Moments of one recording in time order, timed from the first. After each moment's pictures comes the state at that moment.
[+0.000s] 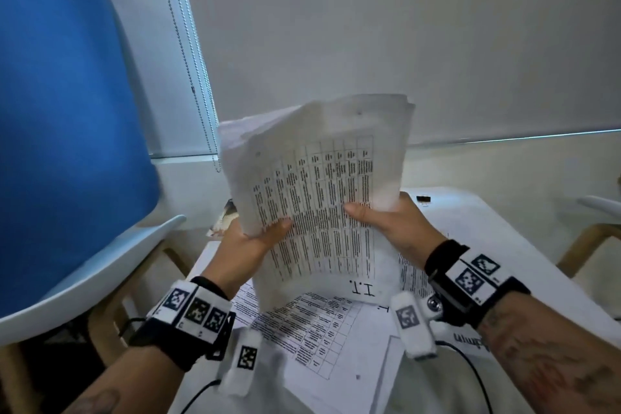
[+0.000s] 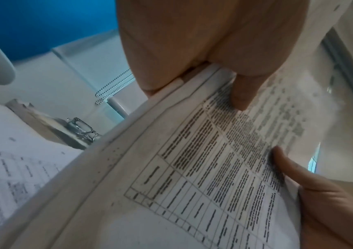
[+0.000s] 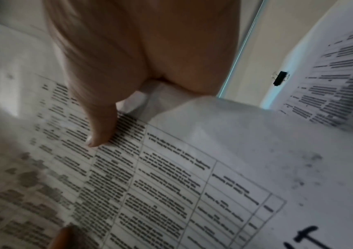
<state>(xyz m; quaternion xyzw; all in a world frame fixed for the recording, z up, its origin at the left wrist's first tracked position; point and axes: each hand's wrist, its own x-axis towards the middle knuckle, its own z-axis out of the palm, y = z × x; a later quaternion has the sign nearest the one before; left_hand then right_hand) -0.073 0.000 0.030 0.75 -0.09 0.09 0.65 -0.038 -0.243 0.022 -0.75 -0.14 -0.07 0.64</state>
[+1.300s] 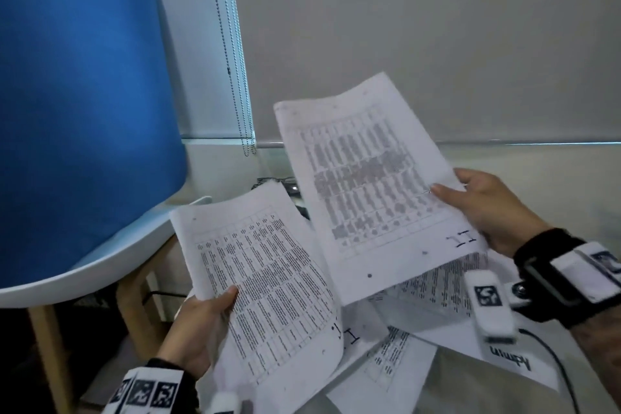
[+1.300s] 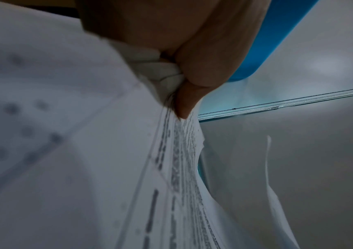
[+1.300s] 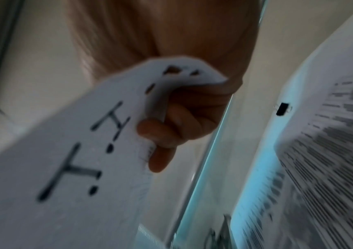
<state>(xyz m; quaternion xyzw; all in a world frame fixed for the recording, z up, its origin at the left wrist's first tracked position) -0.114 0.092 -0.076 0.54 0.17 0.04 0.83 -0.035 -0.283 0.051 -0.75 -0.03 -0.05 0.66</state>
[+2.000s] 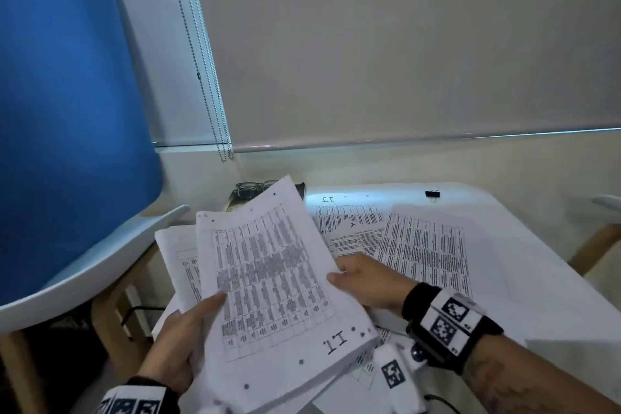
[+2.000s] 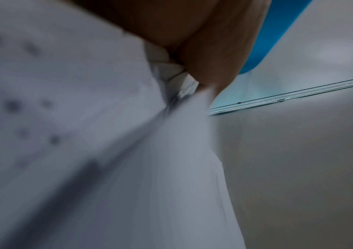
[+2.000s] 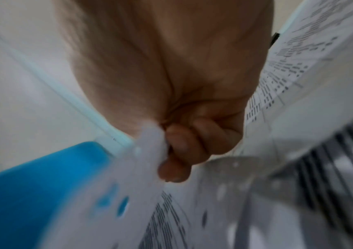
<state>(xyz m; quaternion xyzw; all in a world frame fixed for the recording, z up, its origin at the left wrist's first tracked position) -0.101 0.095 -0.094 0.59 0.20 0.02 0.78 -0.059 -0.197 -0.033 -0.84 -0.14 0.20 0.48</state>
